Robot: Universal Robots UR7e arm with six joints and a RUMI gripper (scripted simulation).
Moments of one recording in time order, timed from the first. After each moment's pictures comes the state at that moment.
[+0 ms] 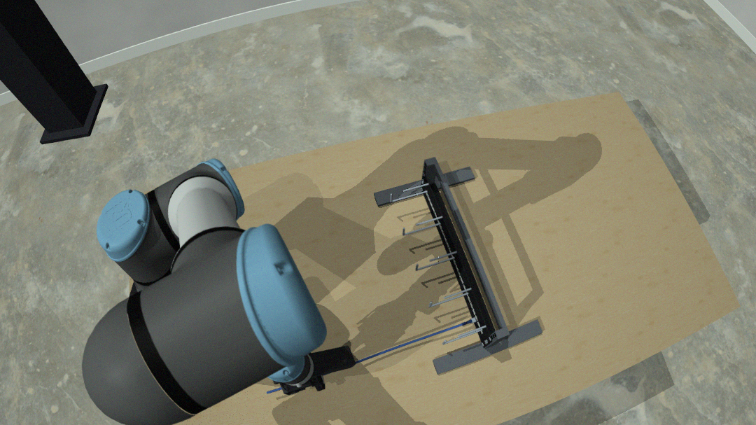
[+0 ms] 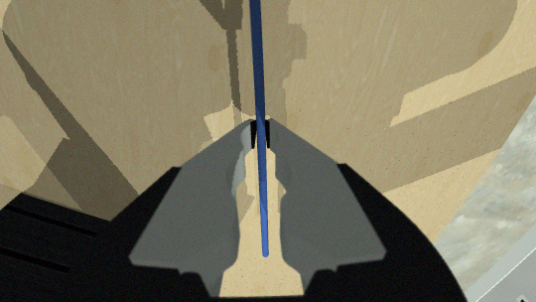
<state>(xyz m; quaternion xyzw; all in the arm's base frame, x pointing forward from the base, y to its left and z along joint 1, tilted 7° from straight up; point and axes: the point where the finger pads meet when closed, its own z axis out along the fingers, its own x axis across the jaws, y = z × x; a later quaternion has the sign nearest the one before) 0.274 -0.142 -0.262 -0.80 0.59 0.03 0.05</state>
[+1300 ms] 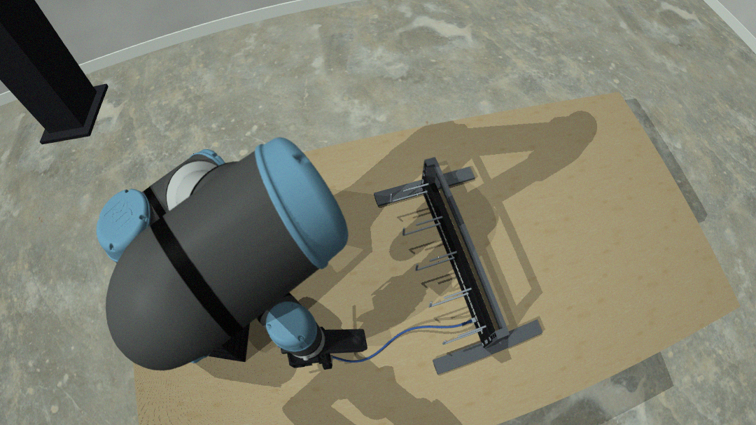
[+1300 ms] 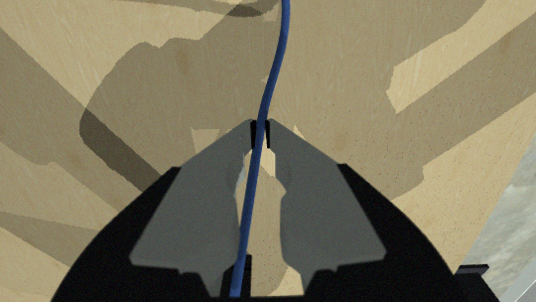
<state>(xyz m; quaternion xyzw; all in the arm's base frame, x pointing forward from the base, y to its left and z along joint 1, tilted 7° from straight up) 0.301 -0.096 -0.241 -0.74 0.67 0.03 0.05</state>
